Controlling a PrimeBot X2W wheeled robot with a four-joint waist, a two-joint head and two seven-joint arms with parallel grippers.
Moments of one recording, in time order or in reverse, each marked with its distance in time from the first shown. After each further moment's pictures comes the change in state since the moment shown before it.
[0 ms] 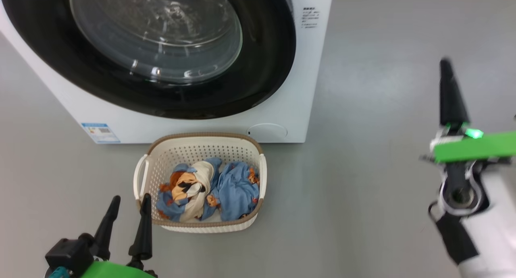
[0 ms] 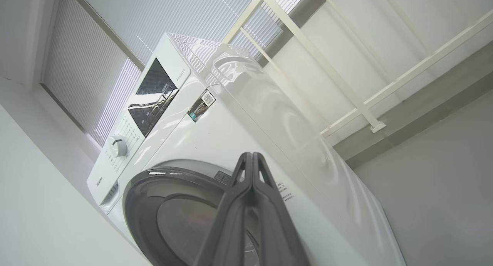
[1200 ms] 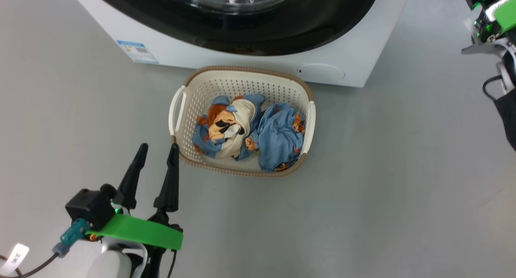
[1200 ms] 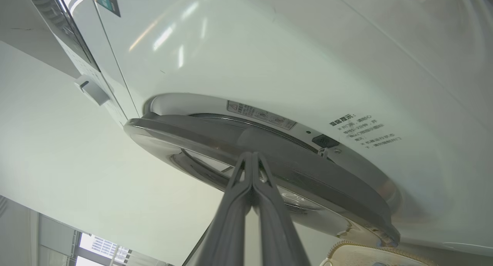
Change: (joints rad) left arm -0.200 -0.039 -0.099 0.013 -0.043 0.000 0.000; right arm -0.602 -0.290 0.291 0.278 0.630 0.000 0.478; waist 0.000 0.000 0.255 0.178
